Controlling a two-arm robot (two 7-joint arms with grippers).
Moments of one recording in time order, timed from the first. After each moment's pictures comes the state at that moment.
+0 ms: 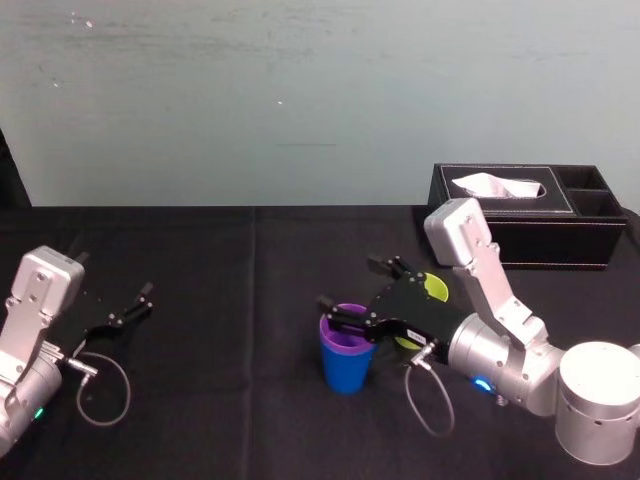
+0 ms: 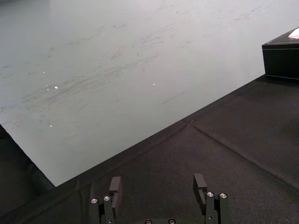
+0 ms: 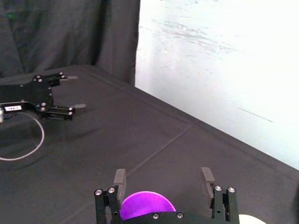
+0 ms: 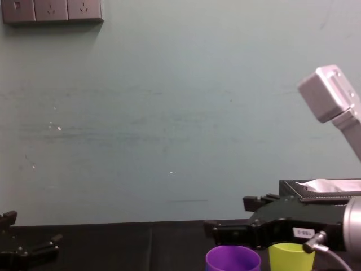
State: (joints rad) left arm -0.20 0.60 0.45 -1.41 -0.25 -0.12 0.03; right arm 0.26 0.37 -0.42 -1.56 0.22 0.20 0.38
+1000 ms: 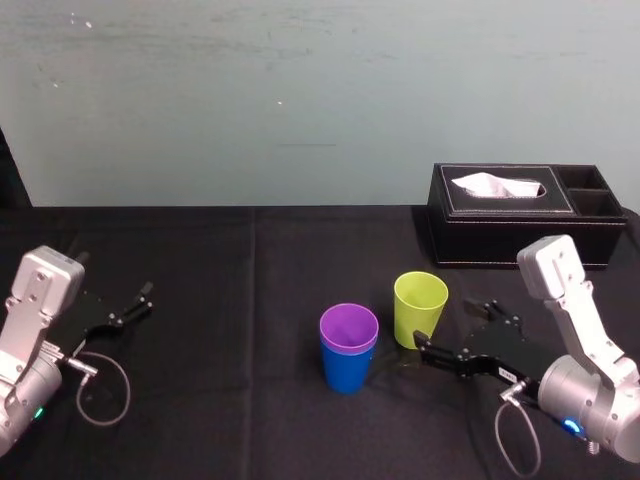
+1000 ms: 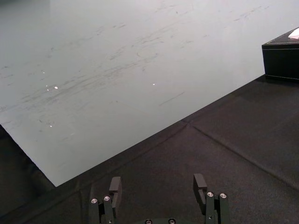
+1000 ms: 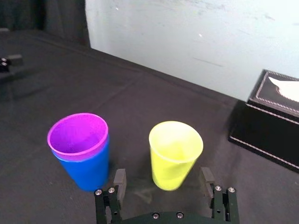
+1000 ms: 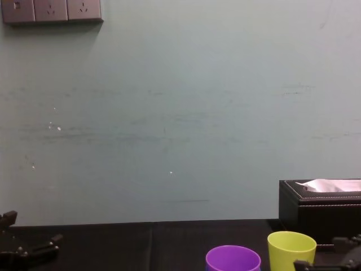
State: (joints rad) left arm -0.20 0.60 0.45 -1.41 -0.25 -0.12 0.03; right arm 0.10 0.47 -0.27 -1.64 0.26 0.29 0.32
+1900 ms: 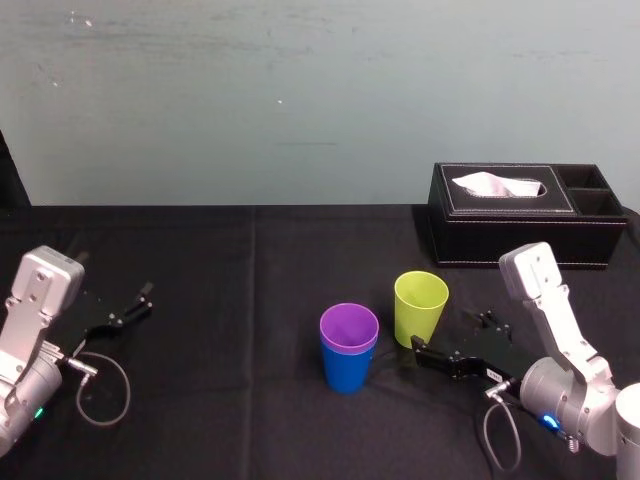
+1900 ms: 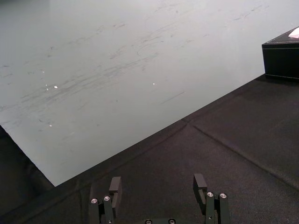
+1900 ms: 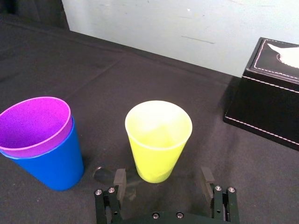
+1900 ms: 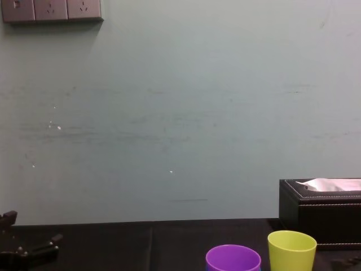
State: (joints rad) left arm -0.20 0.60 0.45 -1.41 -0.25 -0.12 0.03; right arm 0.17 0.40 -0.28 -1.48 0.22 0.30 0.31
